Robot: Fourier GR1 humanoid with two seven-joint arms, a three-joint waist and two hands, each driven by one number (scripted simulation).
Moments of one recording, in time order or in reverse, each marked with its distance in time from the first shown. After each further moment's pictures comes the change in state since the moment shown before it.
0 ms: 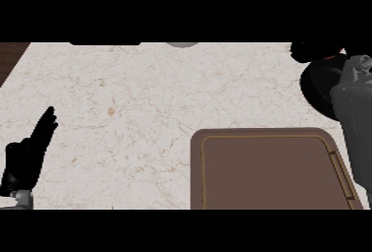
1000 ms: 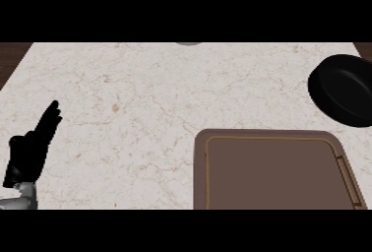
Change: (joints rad) left arm -0.052 -0.019 0.019 0.027 -0.021 -0.038 -0.004; right arm -0.210 -0.264 -0.277 0.779 -0.079 -0.293 -0.547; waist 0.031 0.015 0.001
